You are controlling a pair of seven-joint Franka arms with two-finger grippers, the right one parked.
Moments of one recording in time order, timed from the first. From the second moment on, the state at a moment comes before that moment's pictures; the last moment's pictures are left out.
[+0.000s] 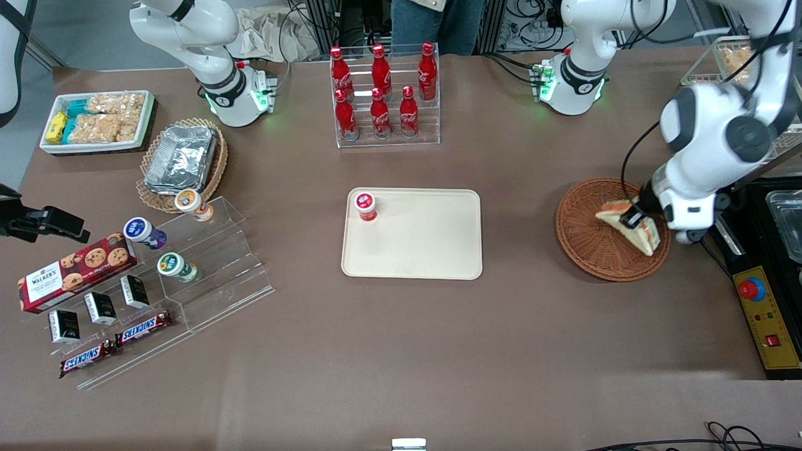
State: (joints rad) arm -0.07 -0.06 0.02 -2.19 -0.01 2.04 -0.75
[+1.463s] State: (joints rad) arm -0.15 0.20 -0.50 -2.22 0.05 2.37 -0.58
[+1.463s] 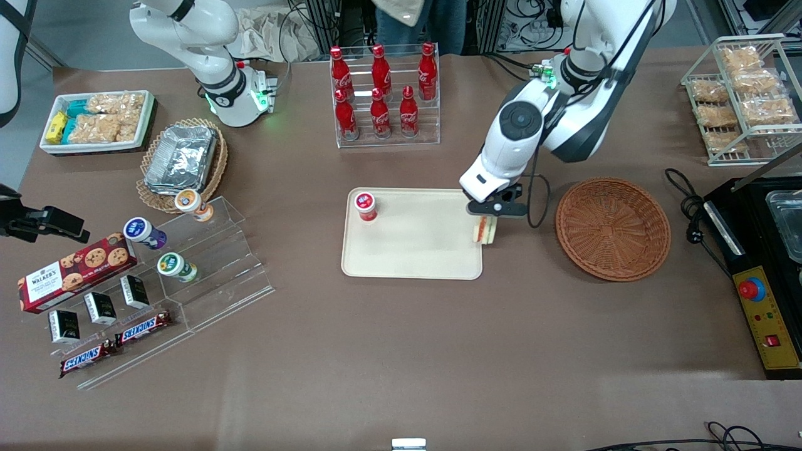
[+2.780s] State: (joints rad) arm -0.17 0.30 -0.52 -1.85 0.19 2.01 -0.77
